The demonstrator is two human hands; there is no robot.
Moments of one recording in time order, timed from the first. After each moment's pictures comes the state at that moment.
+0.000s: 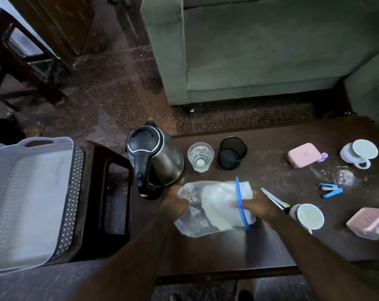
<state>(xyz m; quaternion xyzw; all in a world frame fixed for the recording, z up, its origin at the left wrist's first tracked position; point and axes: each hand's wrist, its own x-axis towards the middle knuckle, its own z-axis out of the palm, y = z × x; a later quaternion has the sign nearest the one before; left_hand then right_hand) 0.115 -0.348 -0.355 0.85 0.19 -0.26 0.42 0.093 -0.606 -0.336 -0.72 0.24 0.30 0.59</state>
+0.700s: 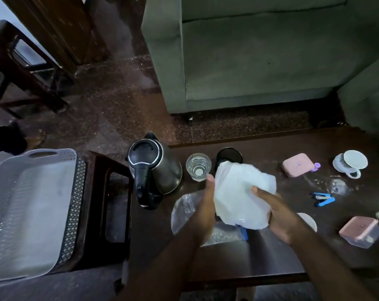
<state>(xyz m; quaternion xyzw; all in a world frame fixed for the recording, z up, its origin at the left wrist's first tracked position) 0.100 -0.445 -0.248 0.54 0.19 -0.32 0.76 0.084 -0.629 -0.263 -0.51 0.25 0.23 0.79</state>
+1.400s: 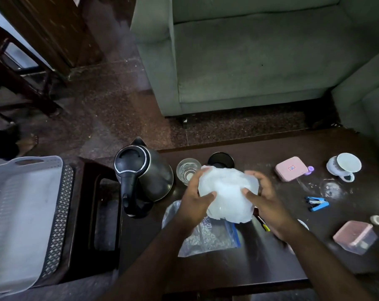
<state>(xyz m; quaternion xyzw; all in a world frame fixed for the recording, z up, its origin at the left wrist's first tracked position) 0.132 -0.438 -0.267 0.63 0.08 -0.22 0.74 0.107 -0.647 -0.293 -0.62 0.15 0.14 0.76</state>
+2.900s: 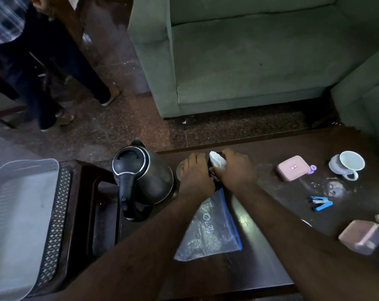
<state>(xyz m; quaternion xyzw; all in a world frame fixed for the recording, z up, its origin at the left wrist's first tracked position) 0.196 -0.454 -0.269 0.96 -0.05 -0.12 0.24 0.201 -0.582 -0.276 -0.97 0.11 0.07 0.23</state>
